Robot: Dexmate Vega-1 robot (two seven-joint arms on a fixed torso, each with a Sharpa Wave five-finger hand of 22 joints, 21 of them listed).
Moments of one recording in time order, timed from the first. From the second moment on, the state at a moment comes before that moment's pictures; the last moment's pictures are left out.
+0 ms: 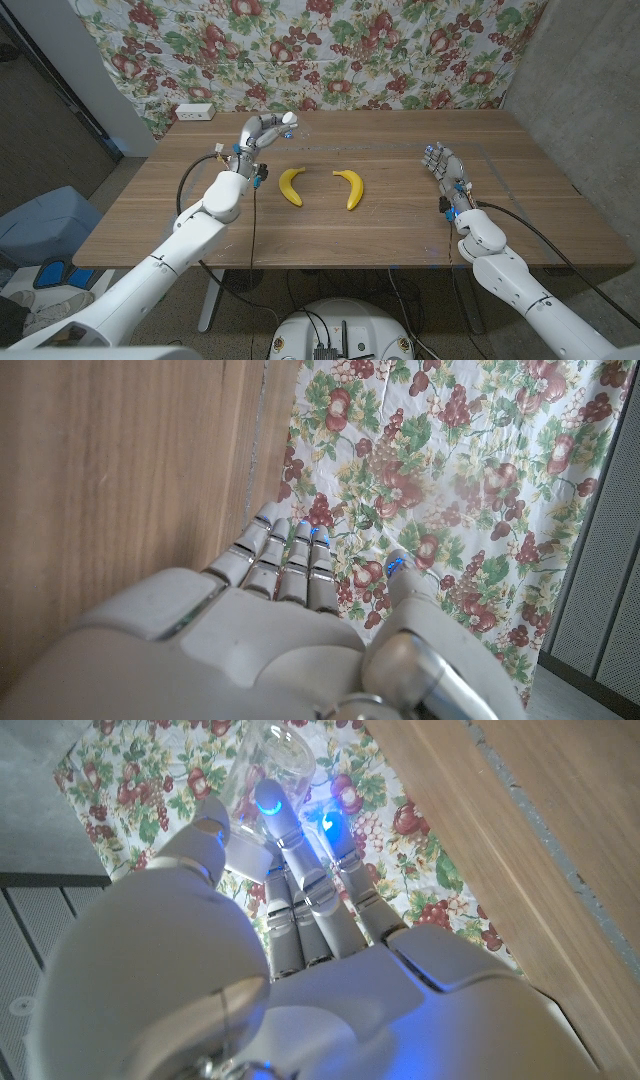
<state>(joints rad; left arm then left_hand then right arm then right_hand) 0.98 0.58 0.36 -1.72 -0.27 -0.24 0.36 1.00 -0.01 0.47 -0.19 0.18 0.87 0.08 0.23 0.18 0.90 0.01 0.35 0.23 1.23 -0.23 0.40 0.62 0.43 -0.04 1.24 0.18 -1.13 -0.53 -0.28 -1.57 0.66 0.33 -0.18 0.33 0.16 0.46 -0.13 0.20 0.41 0.06 0.20 0.19 0.37 0.06 0.24 0.24 0.20 -0.01 0.38 0.32 0.28 -0.01 0.44 0.17</state>
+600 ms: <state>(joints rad) 0.98 0.55 0.35 -1.69 -0.26 -0.27 0.37 1.01 -0.01 0.48 -0.19 0.18 0.87 0.08 0.24 0.18 0.90 0.01 0.34 0.23 1.23 -0.23 0.39 0.63 0.43 -0.05 1.24 0.18 -1.12 -0.53 -0.28 -1.57 0.66 0.33 -0.19 0.33 0.16 0.46 -0.13 0.20 0.41 0.06 0.20 0.19 0.37 0.06 0.24 0.24 0.20 -0.01 0.38 0.32 0.29 -0.01 0.44 0.17</state>
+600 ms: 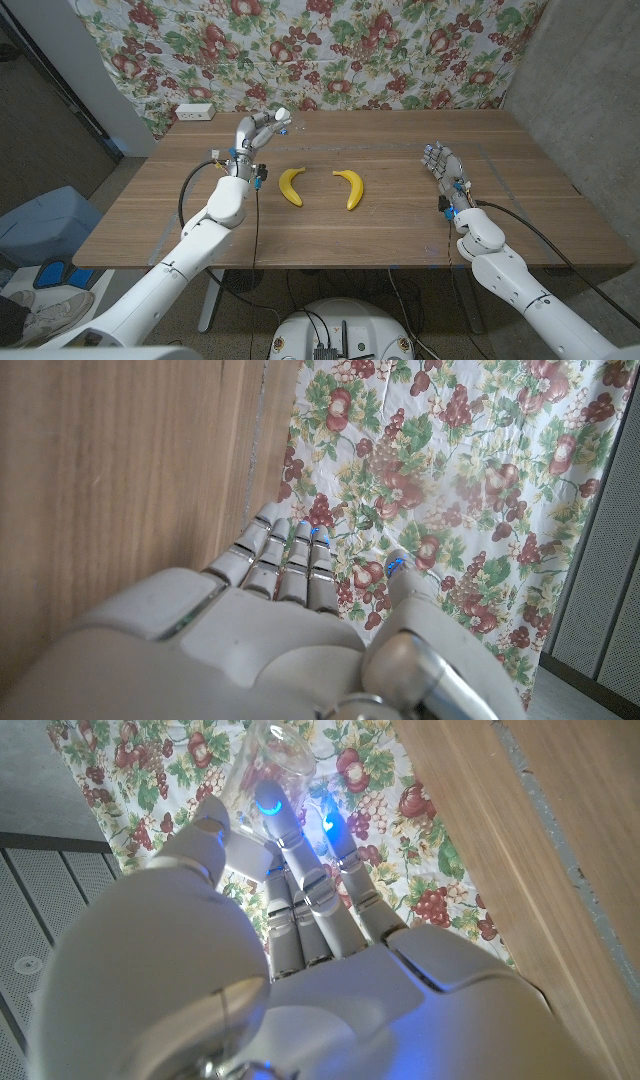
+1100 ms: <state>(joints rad) 0.91 0.68 0.39 -1.78 -0.31 0.00 0.20 1.01 -0.02 0.47 -0.19 0.18 0.87 0.08 0.24 0.18 0.90 0.01 0.34 0.23 1.24 -0.23 0.39 0.63 0.42 -0.04 1.24 0.18 -1.11 -0.53 -0.28 -1.56 0.66 0.32 -0.19 0.33 0.16 0.46 -0.13 0.20 0.41 0.06 0.20 0.19 0.37 0.06 0.24 0.24 0.20 -0.01 0.38 0.32 0.29 -0.01 0.44 0.17</state>
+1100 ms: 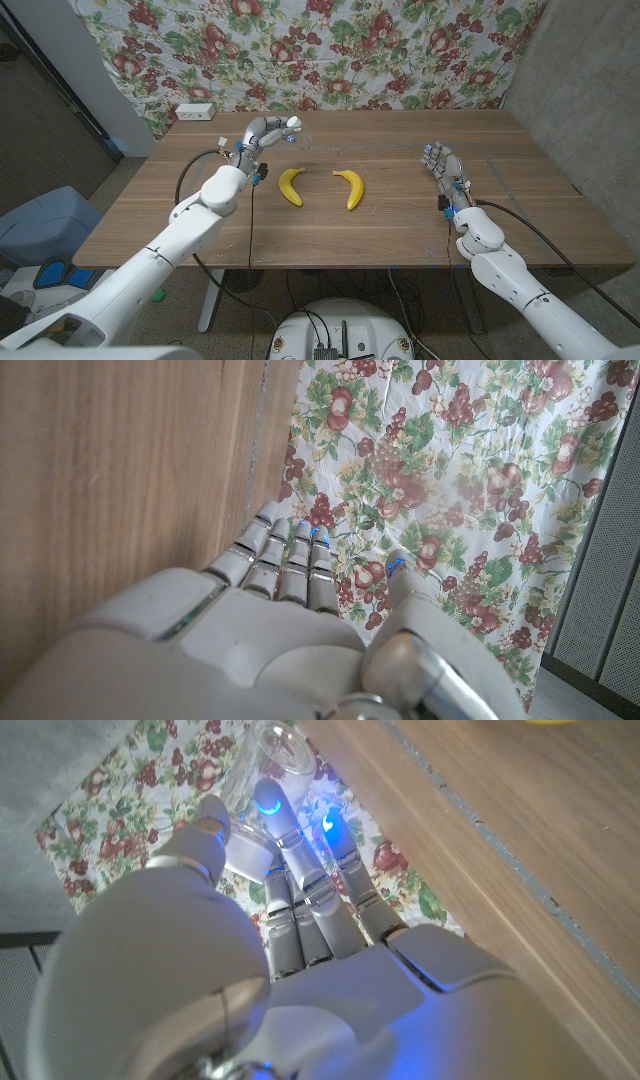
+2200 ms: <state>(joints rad) 0.85 0.77 0.44 -1.81 -0.33 0.11 0.11 1.01 -0.01 0.47 -0.19 0.18 0.89 0.08 0.22 0.18 0.90 0.01 0.34 0.23 1.23 -0.23 0.38 0.63 0.42 -0.04 1.25 0.18 -1.12 -0.53 -0.28 -1.56 0.66 0.33 -0.19 0.33 0.16 0.45 -0.12 0.20 0.41 0.06 0.20 0.19 0.37 0.06 0.24 0.24 0.20 -0.01 0.37 0.32 0.29 -0.01 0.42 0.17</state>
